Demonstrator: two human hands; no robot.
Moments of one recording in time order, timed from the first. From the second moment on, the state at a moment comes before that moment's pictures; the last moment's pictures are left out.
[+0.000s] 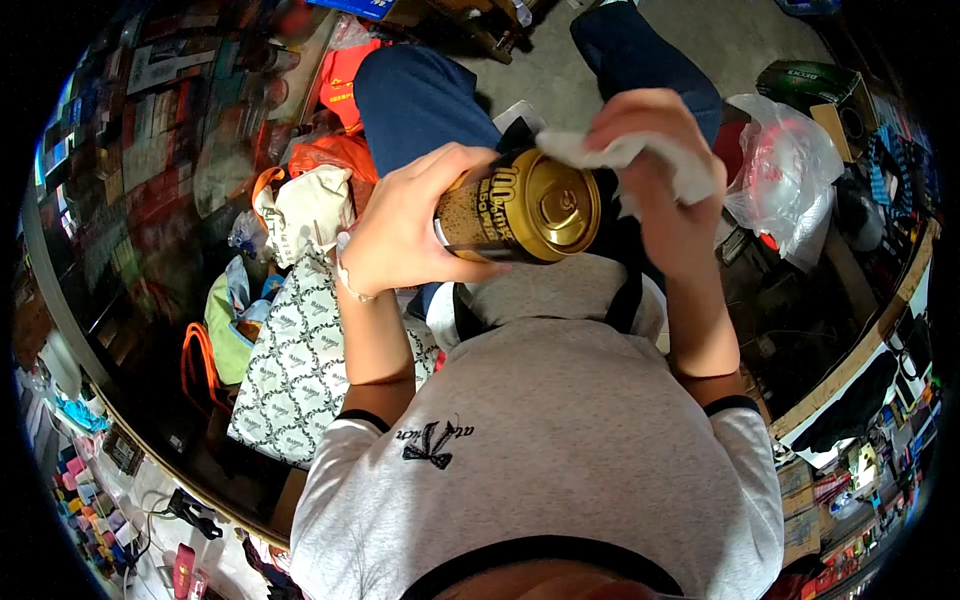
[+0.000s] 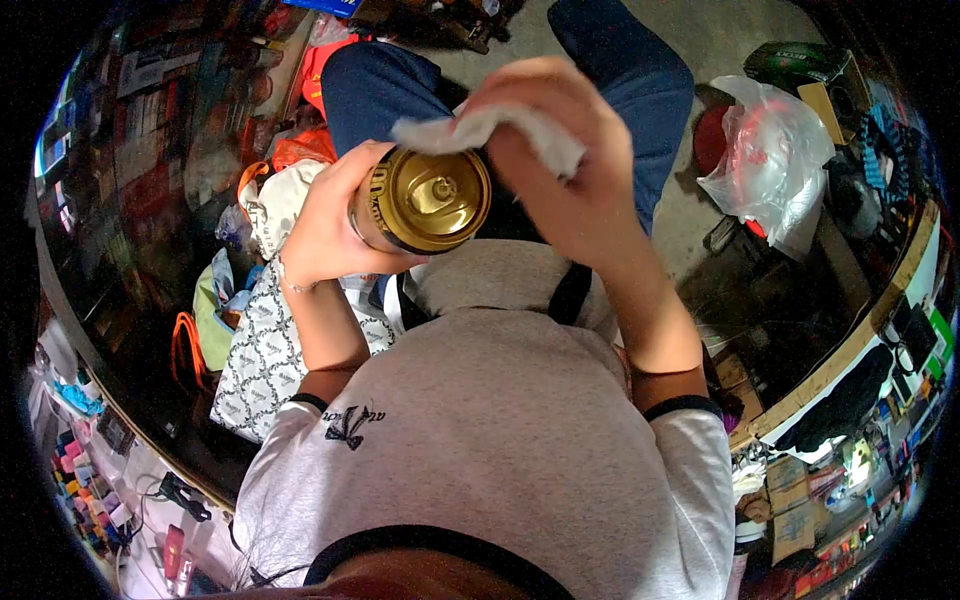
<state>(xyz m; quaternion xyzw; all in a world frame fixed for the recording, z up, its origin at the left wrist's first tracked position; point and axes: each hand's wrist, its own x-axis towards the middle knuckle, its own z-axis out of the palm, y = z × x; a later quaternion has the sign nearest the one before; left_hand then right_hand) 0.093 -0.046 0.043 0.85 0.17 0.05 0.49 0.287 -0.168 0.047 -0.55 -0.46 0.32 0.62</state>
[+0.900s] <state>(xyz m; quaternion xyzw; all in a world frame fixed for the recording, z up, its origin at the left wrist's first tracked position) 0.101 -0.049 0.051 0.88 0.20 0.01 0.42 0.295 -0.159 0.031 -0.48 -0.38 0.62 0.49</state>
